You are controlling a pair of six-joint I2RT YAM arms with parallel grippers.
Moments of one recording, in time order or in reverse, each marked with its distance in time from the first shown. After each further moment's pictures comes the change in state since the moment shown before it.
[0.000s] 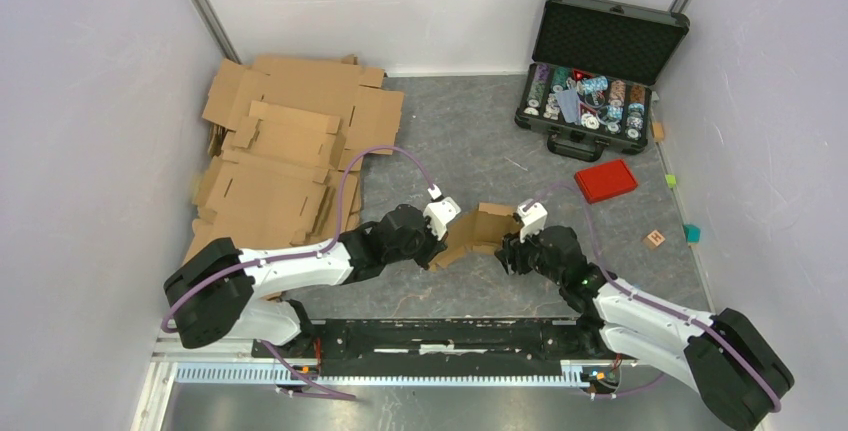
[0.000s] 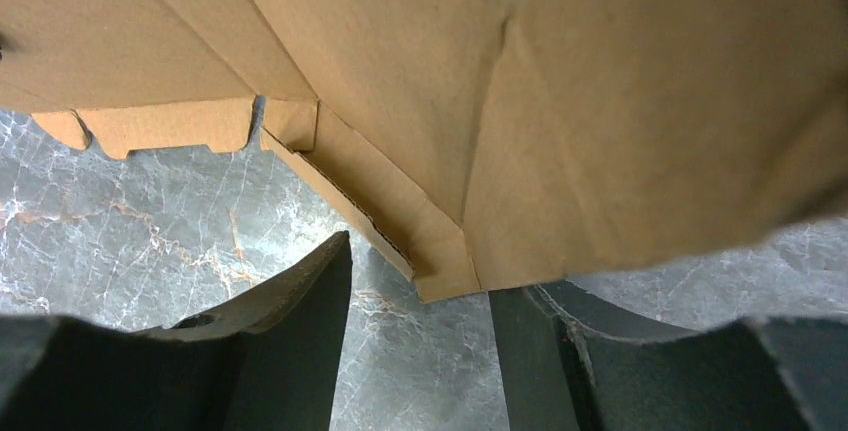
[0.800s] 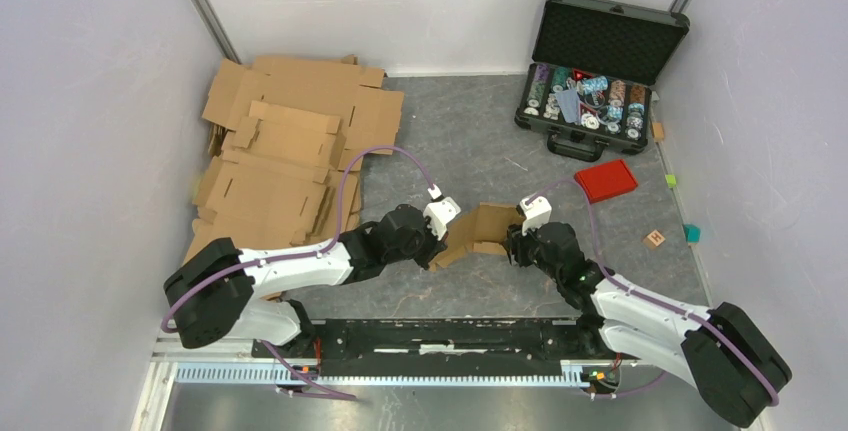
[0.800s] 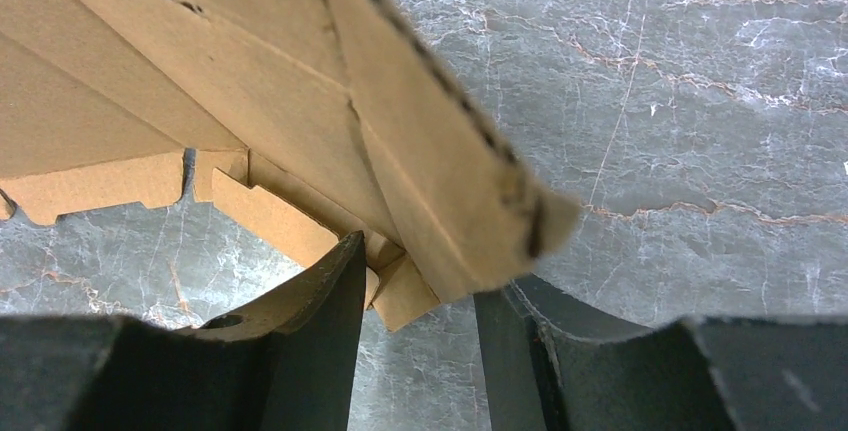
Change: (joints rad) left arm 0.000 0.000 0.000 0.001 0.000 0.000; right arm 0.005 0.034 0.029 -0.003 0.155 0.012
